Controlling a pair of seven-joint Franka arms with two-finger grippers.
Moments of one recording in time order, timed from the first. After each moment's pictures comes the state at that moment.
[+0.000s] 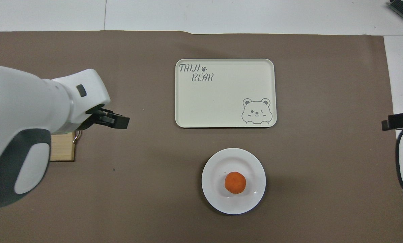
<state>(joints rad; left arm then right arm) -0.32 -0.06 -0.02 -1.77 -0.04 1.85 0.05 0.03 -0.11 -0.11 -1.63 0.00 1.53 -0.02</state>
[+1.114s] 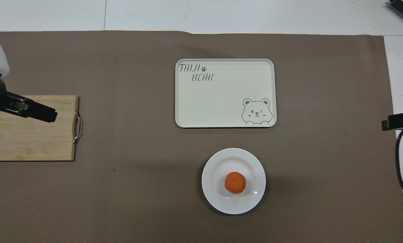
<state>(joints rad) -0.15 0.02 -0.02 -1.43 -0.03 1.43 0.17 0.03 -0.11 -0.11 -1.63 0.00 1.53 -0.02</state>
